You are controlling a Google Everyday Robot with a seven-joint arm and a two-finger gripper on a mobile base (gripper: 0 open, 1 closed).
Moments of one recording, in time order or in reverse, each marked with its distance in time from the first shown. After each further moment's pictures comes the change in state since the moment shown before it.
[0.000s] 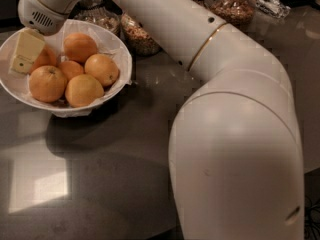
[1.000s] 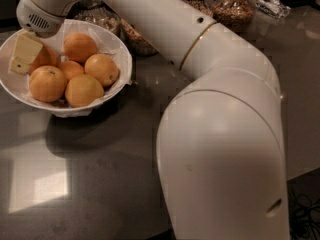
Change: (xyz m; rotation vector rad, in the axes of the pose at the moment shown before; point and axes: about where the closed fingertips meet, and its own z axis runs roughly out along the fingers) arm 0.006 -0.010 0.012 0.016 0.041 0.047
